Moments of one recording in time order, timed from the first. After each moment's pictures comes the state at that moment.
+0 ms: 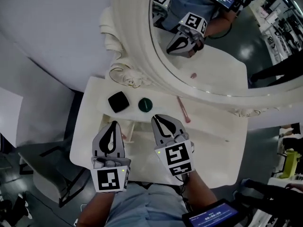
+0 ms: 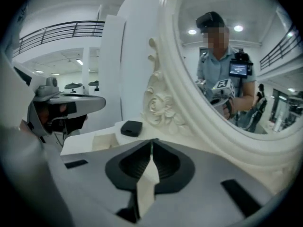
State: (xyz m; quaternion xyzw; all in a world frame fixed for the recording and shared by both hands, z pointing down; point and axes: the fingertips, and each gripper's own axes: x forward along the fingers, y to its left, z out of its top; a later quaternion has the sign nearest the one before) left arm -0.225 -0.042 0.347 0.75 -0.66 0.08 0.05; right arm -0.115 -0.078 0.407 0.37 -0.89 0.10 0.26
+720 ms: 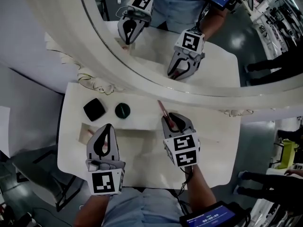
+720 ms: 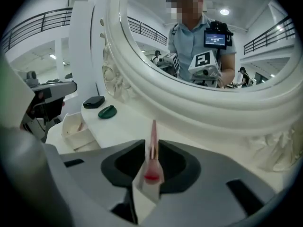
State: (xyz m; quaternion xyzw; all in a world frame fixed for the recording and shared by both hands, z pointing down) left arm -0.156 -0.078 0.364 0.76 -0.63 0.11 0.09; right arm 0.024 -0.122 0.459 0.45 -0.81 0.19 0.34
